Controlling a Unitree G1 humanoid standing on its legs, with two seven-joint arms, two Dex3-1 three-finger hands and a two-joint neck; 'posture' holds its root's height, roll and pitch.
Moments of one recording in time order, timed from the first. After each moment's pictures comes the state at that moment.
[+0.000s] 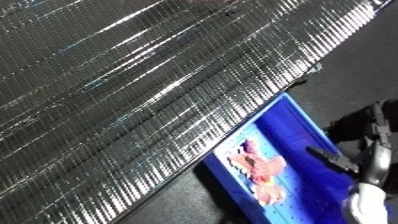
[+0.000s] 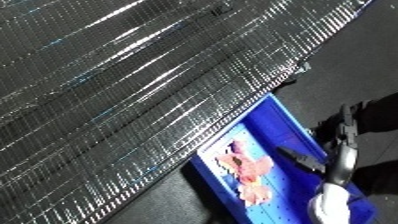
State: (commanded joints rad) left arm -0.07 0.37 -0.09 0.07 -0.45 -0.24 0.31; right arm -0.02 -0.51 -0.49 0.23 0.34 -0.31 -0.50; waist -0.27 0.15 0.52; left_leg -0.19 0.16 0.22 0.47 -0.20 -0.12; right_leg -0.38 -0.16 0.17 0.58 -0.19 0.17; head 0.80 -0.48
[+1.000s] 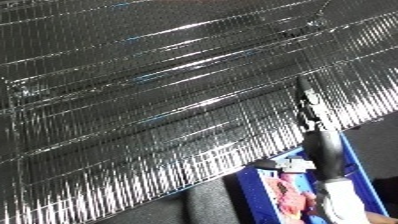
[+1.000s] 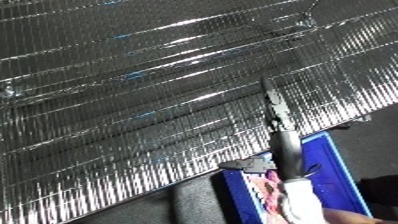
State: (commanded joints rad) left arm -0.05 0.38 -0.07 -0.01 -0.45 -0.21 0.32; right arm -0.16 -0.53 -0.14 -0.06 0.21 -0.20 -0.29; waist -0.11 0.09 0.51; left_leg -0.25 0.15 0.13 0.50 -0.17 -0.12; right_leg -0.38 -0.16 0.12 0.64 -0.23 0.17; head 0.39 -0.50
